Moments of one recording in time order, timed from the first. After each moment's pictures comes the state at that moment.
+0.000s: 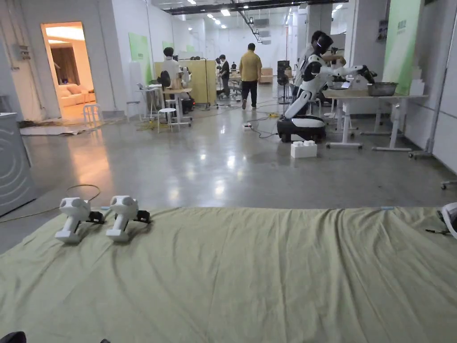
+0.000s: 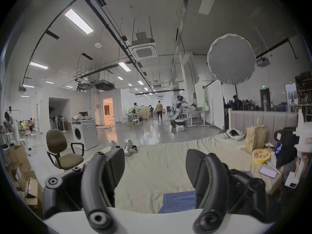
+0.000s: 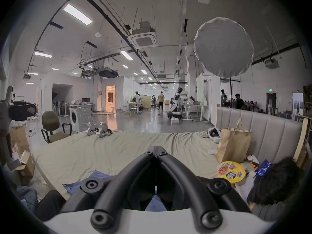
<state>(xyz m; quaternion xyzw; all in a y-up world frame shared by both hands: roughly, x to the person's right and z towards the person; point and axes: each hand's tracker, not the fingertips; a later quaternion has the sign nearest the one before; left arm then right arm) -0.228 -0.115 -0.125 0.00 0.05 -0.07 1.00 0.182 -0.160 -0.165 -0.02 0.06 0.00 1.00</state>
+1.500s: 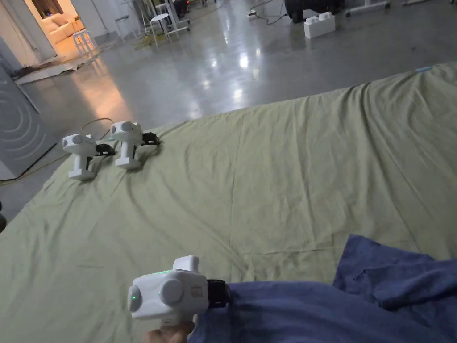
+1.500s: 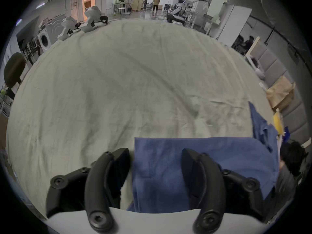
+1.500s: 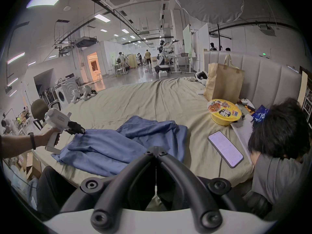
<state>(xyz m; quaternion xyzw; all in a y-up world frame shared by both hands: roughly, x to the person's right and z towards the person) -0.244 -0.381 -0.482 -0.51 -0.01 0.06 0.86 0.245 -0.270 -0.180 -0.26 0.01 -0.05 0.96</state>
